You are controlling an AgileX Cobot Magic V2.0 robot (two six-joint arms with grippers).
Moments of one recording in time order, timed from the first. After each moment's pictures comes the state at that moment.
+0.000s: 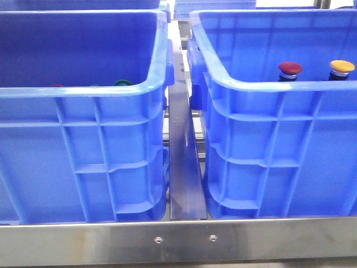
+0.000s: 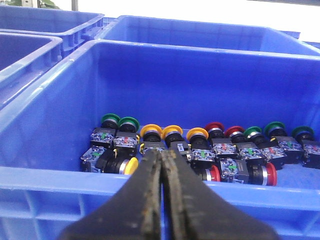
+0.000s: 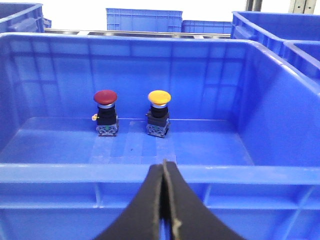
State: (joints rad) left arm 0.03 -0.01 0.00 0.05 0.04 -0.15; right arm -0.06 -0.01 0.03 -0.11 0.01 0.09
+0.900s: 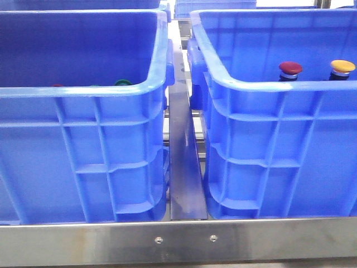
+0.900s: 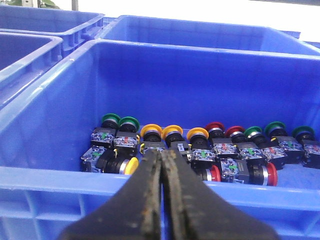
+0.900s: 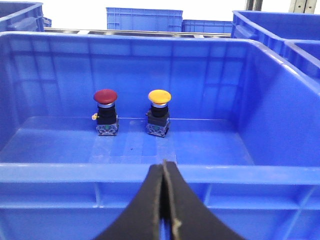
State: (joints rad) left arm 0.03 -0.01 0.00 0.05 0.04 -0.15; right arm -0.06 -0.01 0.03 -0.11 0.01 0.09
